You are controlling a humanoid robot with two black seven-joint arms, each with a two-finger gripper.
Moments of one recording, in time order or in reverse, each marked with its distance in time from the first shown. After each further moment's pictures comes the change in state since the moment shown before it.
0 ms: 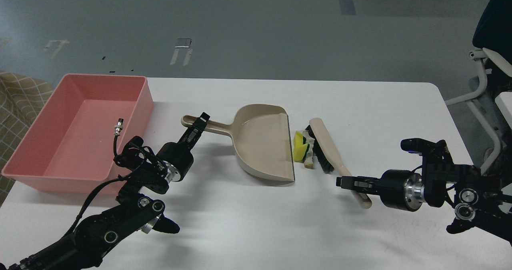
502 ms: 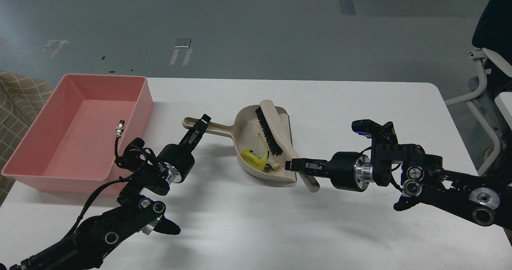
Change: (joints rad) left arm 0.003 -0.001 0.001 -0.003 -0.005 0.005 0.000; right arm 0.107 0.188 -0.001 -0.078 0.091 0.004 0.031
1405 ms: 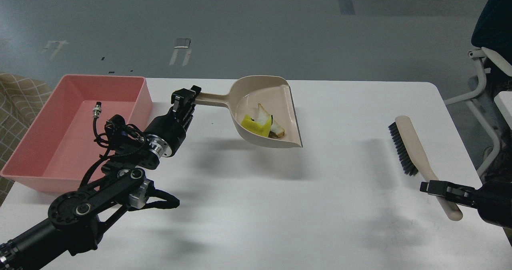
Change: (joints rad) left arm -0.067 0.129 -0.123 -0.188 -0.411 -0.037 0.001; right arm -0.228 -0.736 0.006 0.242 0.009 -0.067 0.120
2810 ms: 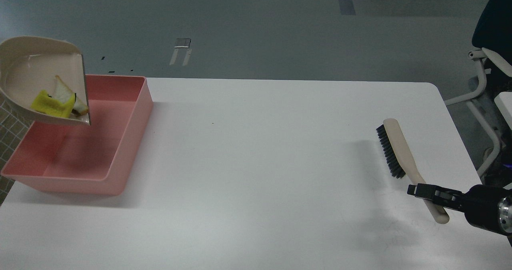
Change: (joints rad) left arm 0.343 0.742 -0.403 0.432 0.024 -0.375 -0.366; right arm -0.008 0.045 0.001 0.024 0.000 -0.021 0.001
